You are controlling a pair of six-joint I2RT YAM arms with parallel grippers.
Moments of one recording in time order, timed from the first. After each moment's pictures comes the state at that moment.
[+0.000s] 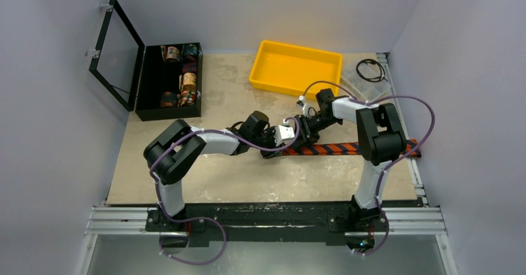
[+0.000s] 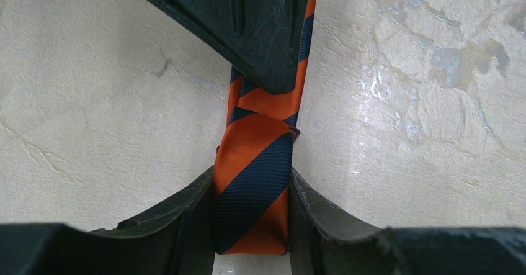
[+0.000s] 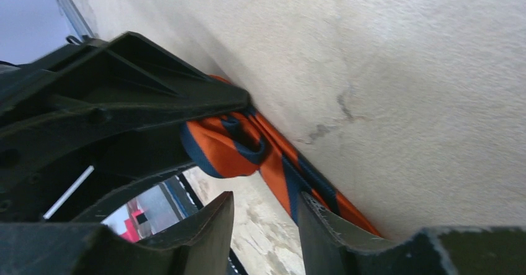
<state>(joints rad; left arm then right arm) -0.78 1.85 0.92 0.20 0.44 0.40 0.23 1.94 1.16 -0.69 -0.86 -0.06</state>
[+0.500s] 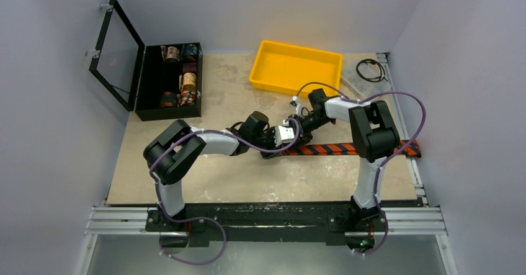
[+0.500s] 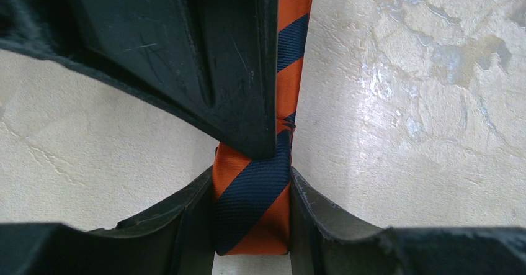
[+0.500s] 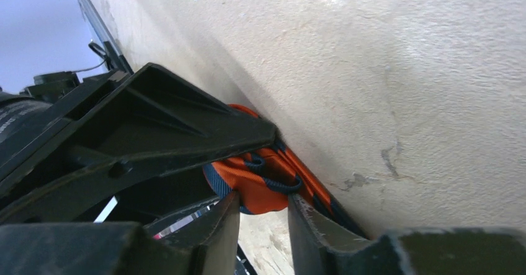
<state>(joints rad) -0.78 1.85 0.92 0.21 0.44 0.42 0.29 1.99 1.20 -0.64 -0.90 0.04</state>
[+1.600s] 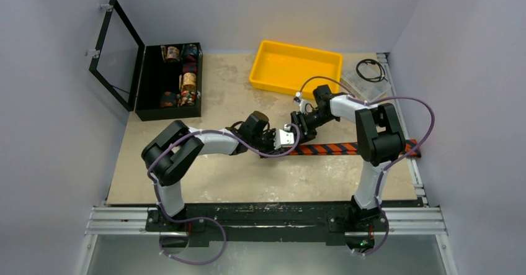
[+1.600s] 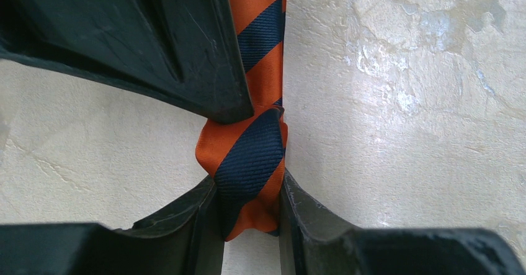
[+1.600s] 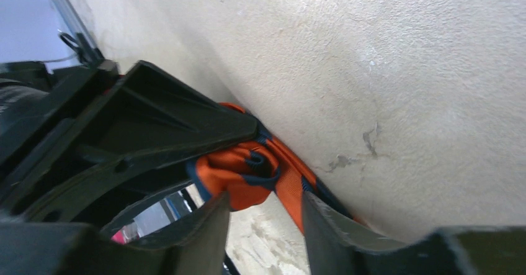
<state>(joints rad) -0.78 1.83 0.92 0.14 0.47 0.56 0.27 1.95 1.21 -0.69 -0.84 -0.06</state>
